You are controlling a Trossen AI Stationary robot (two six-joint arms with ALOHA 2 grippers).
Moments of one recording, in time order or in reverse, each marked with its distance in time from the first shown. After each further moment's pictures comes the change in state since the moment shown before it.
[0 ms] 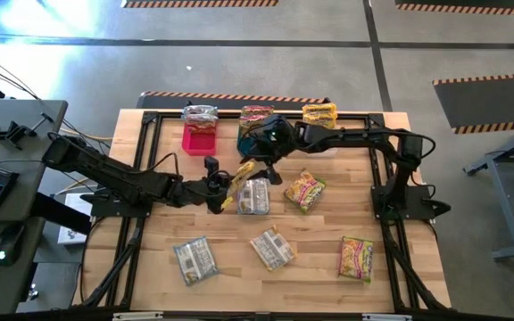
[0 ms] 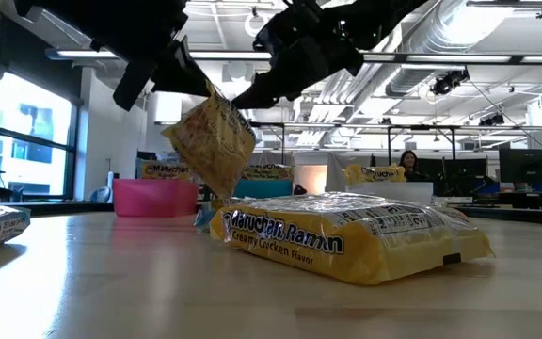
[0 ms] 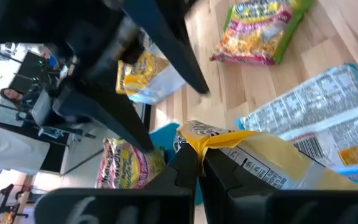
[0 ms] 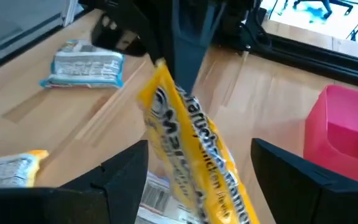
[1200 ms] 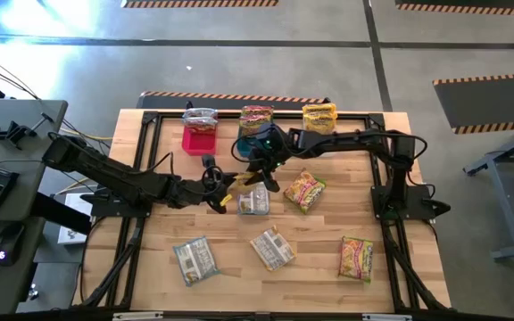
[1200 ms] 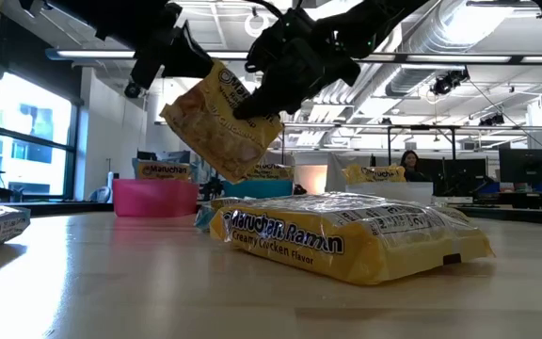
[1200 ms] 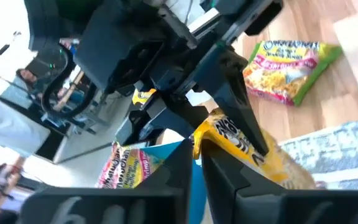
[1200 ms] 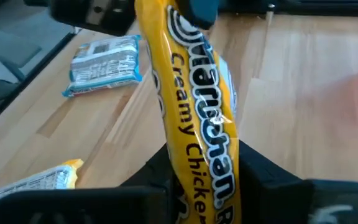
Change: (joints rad) left arm -0.013 0.000 0.000 0.124 -0.056 -0.108; right arm 0.026 0.054 -0.001 -0.017 -0.015 0.207
